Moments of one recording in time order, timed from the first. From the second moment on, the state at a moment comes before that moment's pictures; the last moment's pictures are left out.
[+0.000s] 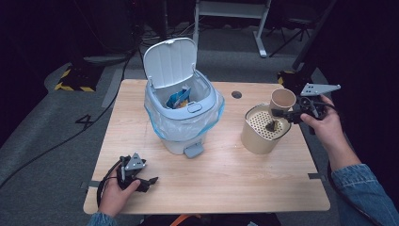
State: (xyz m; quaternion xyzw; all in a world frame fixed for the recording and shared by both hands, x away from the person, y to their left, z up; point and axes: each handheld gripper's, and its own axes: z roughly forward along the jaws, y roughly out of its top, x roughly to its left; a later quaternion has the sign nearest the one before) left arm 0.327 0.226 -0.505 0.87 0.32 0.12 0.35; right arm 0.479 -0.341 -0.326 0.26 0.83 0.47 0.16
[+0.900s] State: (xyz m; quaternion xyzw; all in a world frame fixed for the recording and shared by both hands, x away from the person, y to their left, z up) left arm 0.328 0.226 -0.505 0.87 0.32 0.12 0.35; right arm 0.477 -0.302 -0.288 0.24 0.82 0.51 0.09
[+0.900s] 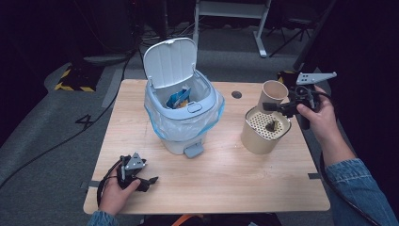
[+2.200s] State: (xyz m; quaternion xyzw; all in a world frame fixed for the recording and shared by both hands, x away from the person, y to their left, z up) left arm 0.328 0.226 -0.505 0.87 0.32 0.12 0.35; right arm 0.508 -0.093 -0.244 0.16 0.85 0.50 0.07
